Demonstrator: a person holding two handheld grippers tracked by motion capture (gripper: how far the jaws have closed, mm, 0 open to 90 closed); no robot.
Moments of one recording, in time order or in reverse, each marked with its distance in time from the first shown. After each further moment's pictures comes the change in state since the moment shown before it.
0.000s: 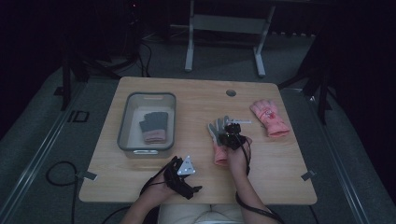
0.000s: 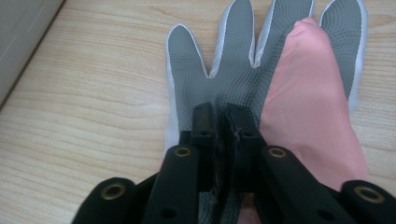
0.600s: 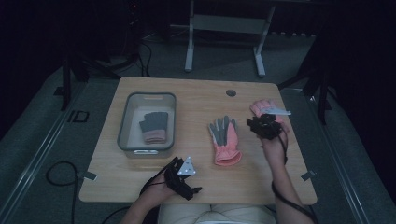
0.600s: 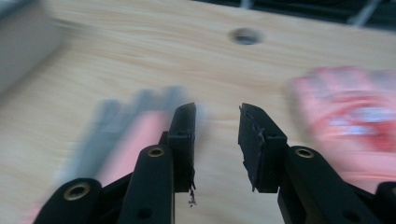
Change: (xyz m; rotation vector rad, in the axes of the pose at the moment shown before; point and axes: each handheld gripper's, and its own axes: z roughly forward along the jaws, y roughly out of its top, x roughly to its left) left arm 0.000 -0.001 0.002 0.015 -0.014 0.015; right arm -0.091 0.033 -0.072 -0.232 -0.012 -0.198
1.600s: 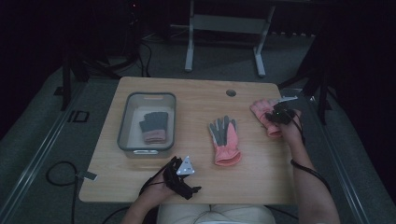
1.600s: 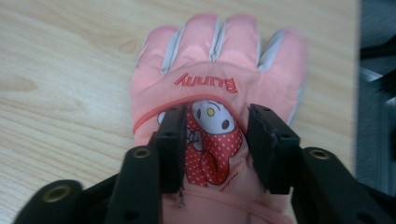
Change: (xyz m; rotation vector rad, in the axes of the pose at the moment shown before) left arm 0.002 -0.002 -0.003 -0.007 0.005 -0.015; right arm -0.129 -0.004 0.087 0.227 -0.103 -0.123
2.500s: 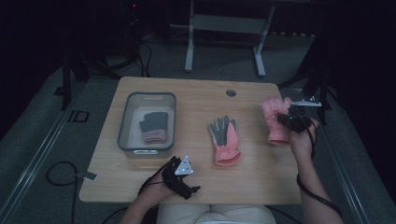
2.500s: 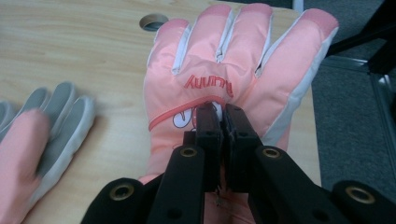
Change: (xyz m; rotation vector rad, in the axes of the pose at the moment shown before) left arm 0.001 -0.002 -0.002 -0.025 -0.005 0.017; right arm 0.036 -0.014 -0.126 -0.127 -0.031 0.232
